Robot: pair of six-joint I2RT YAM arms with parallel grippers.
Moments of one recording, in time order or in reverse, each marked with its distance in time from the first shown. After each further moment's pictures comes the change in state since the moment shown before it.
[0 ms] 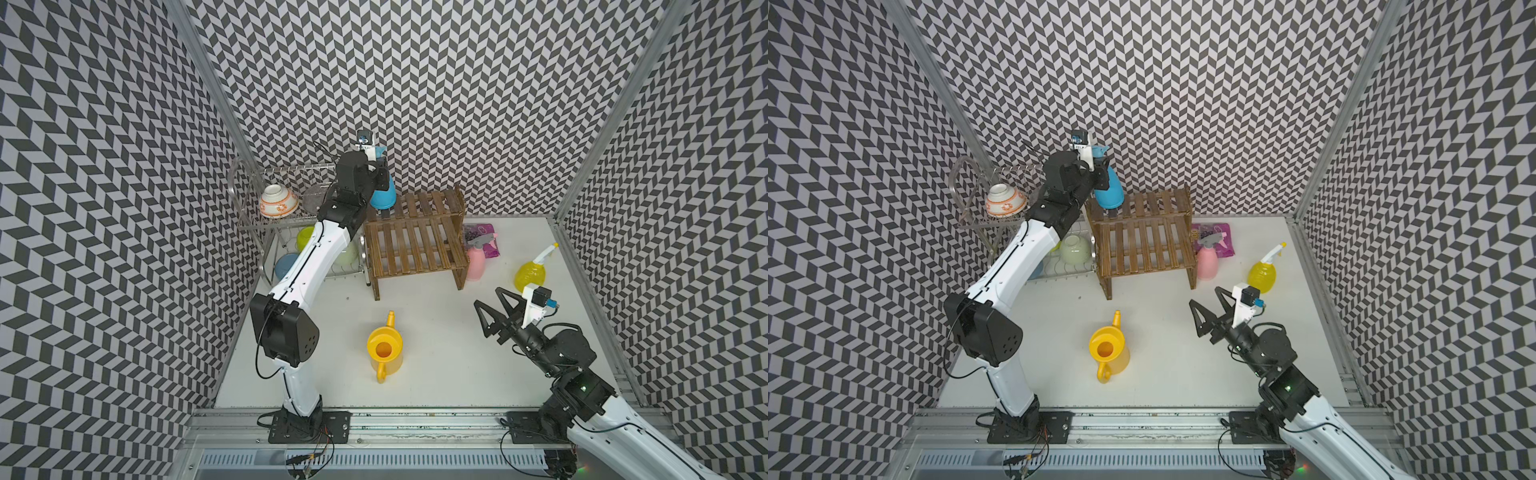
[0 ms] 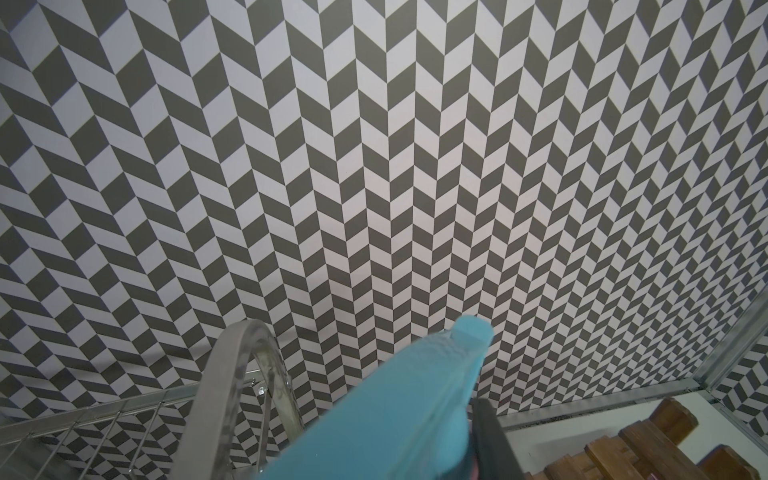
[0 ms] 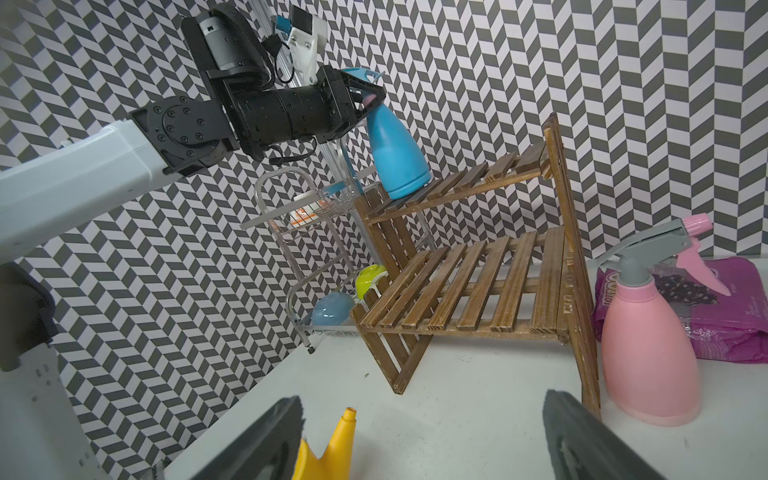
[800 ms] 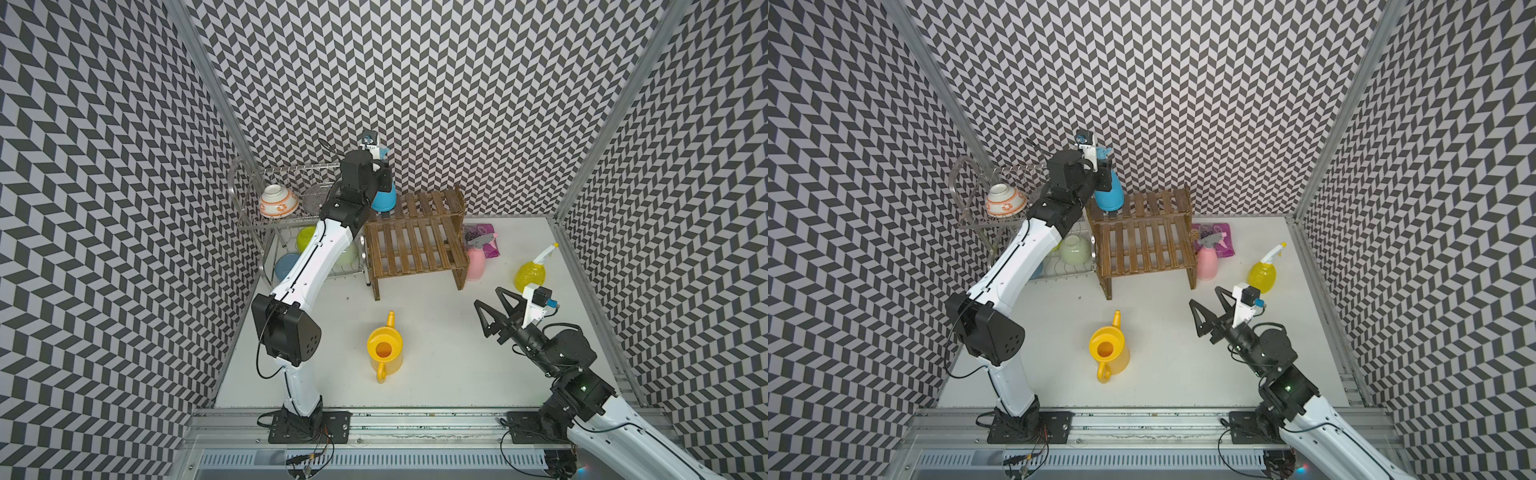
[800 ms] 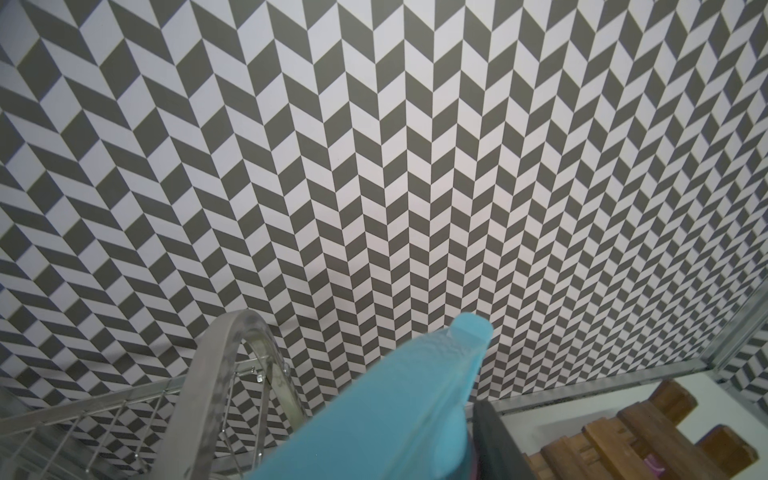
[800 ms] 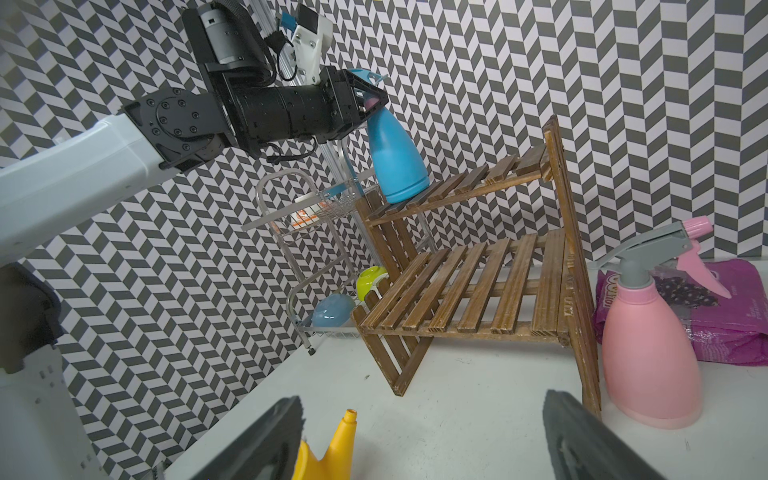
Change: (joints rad) left arm -0.019 0.013 0.042 -0.075 -0.032 0.021; right arm 0.000 0.000 0.000 0.003 0.000 0.000
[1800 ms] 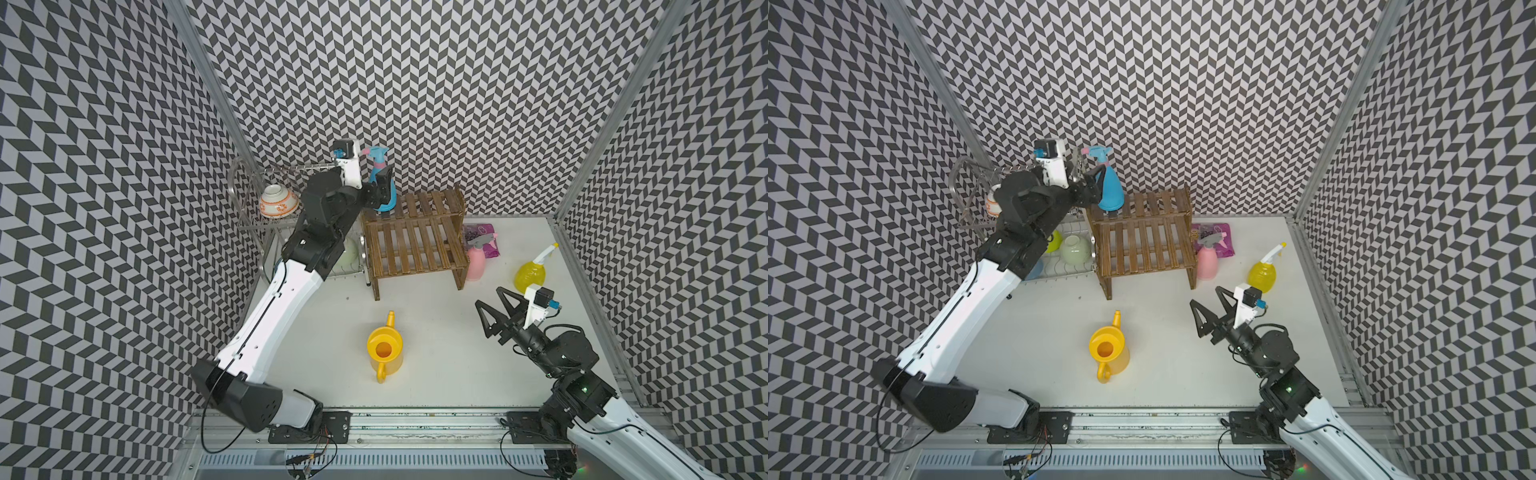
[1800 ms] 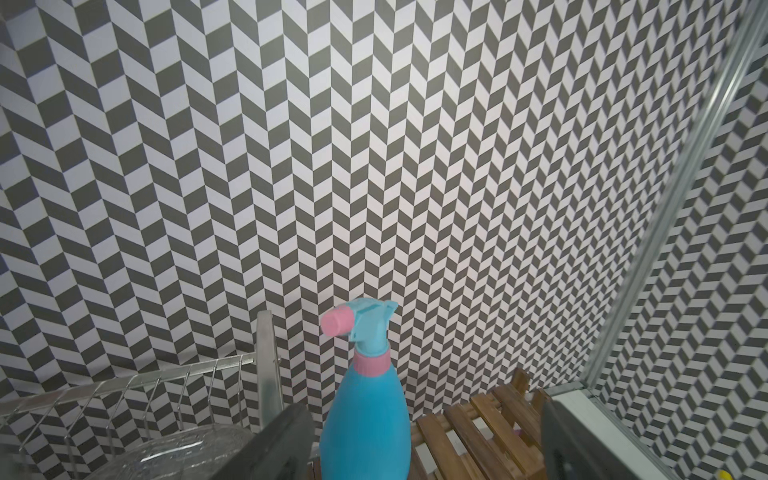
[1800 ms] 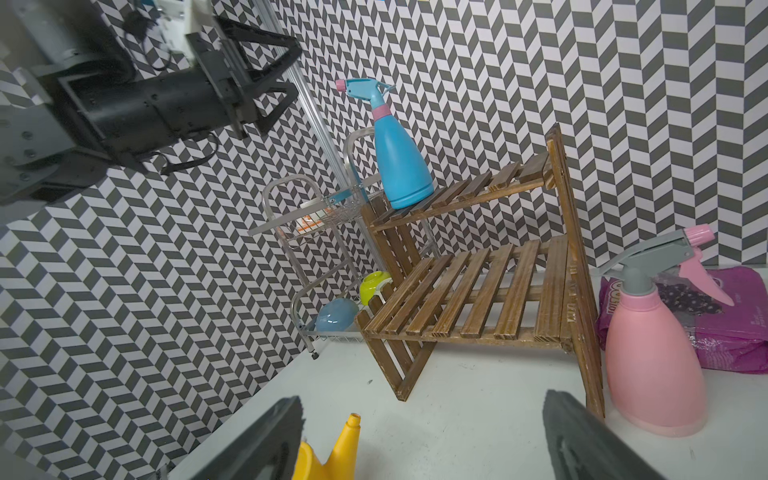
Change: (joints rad) left arm -0.038 -0.519 -0.471 0.183 0.148 -0.118; right arm 0.000 -0.019 -0.005 0.007 -0.010 -0.001
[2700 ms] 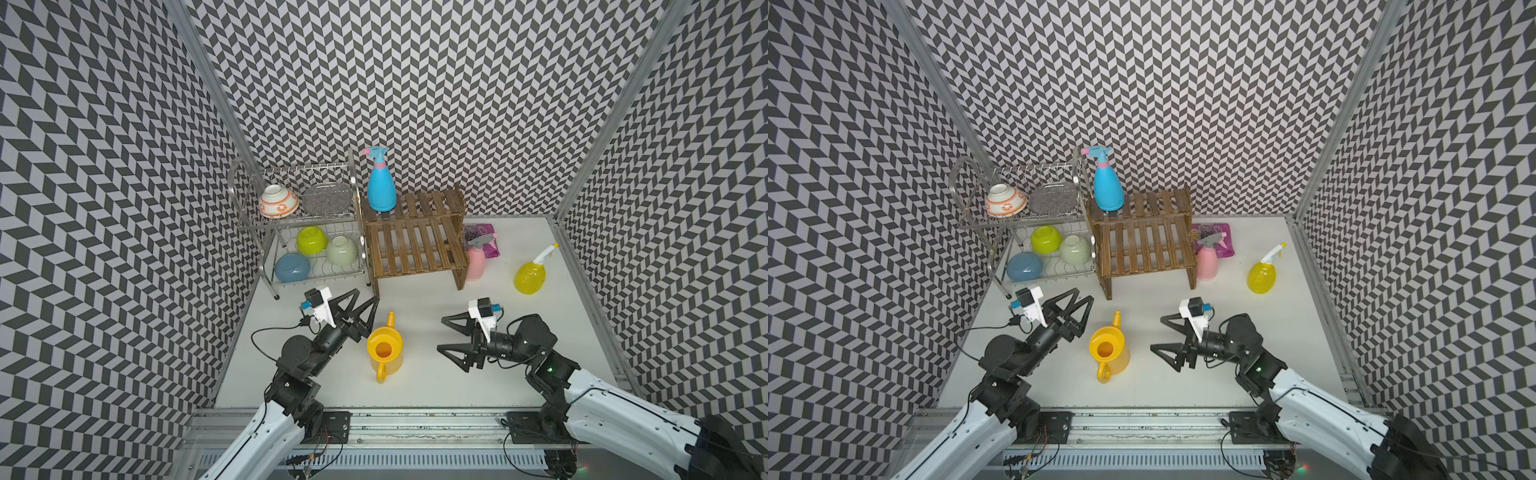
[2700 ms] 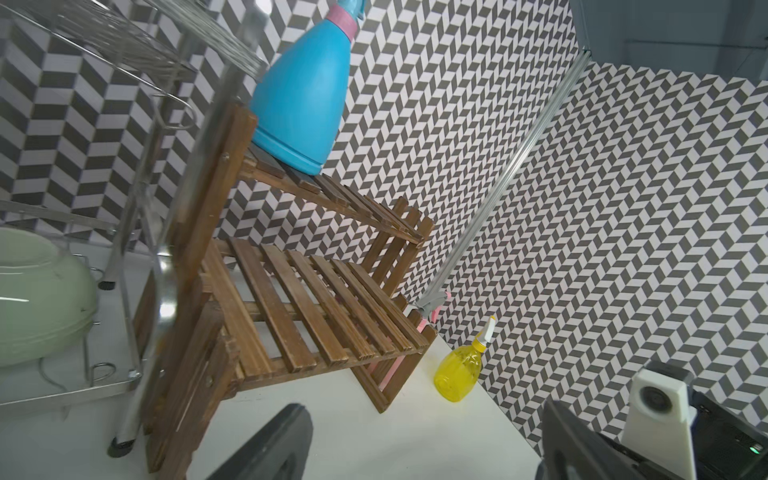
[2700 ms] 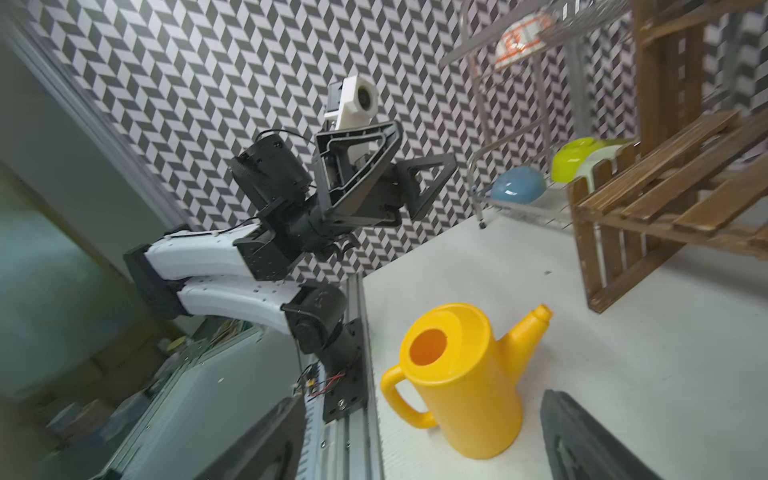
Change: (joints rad) left arm -0.066 -0.970 -1.366 0.477 0.140 -0.465; right arm 0.190 0.409 0.033 0.209 -0.538 -0.027
